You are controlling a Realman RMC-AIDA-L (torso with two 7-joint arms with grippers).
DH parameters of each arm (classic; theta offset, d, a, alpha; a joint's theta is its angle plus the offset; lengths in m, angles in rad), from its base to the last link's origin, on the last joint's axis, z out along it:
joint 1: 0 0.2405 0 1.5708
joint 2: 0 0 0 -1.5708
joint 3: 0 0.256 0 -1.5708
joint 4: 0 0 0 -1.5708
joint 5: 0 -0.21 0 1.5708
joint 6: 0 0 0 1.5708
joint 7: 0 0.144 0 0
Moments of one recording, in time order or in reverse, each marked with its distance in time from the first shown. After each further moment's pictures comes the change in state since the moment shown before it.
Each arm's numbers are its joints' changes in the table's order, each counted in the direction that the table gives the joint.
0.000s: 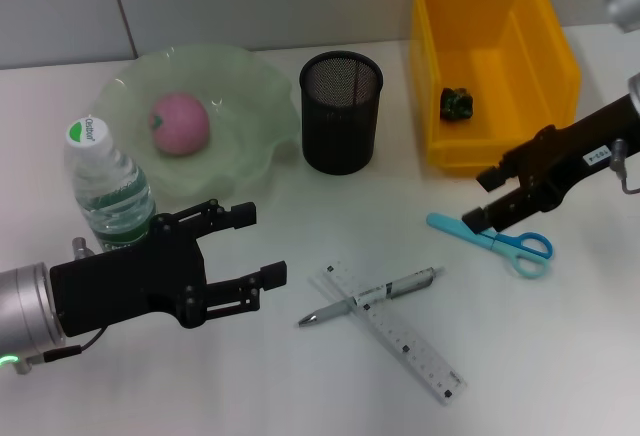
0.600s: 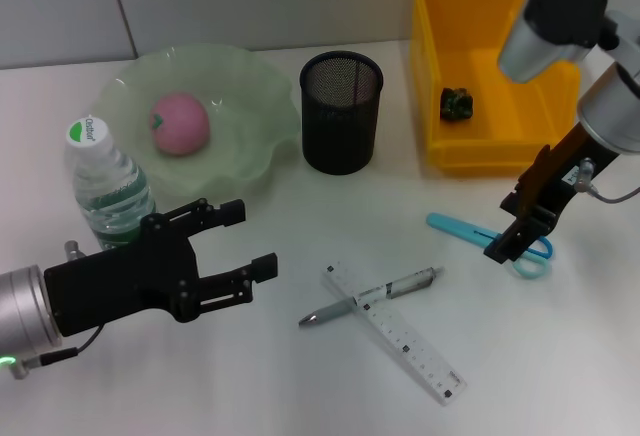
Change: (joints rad) left arm 0.013 -0.001 -0.002 -0.016 0.024 -0.032 -0.019; right arm 0.096 -0.091 -0.183 -0.085 0.335 0.015 0.182
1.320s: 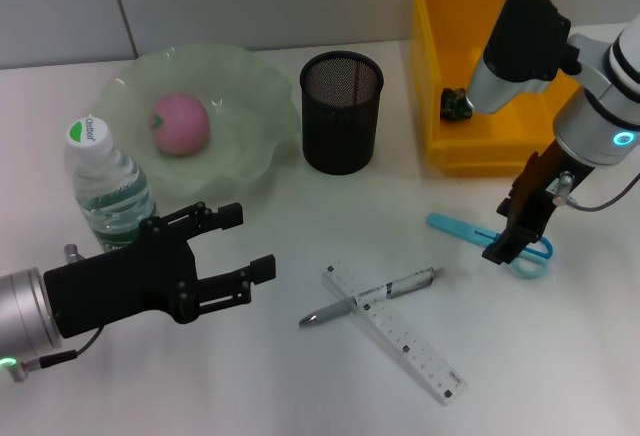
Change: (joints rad) left arm 0.004 0.000 0.007 0.000 0.001 -0.017 -0.011; right arm 0.003 -0.020 -0.109 0.054 0.045 0.119 0.033
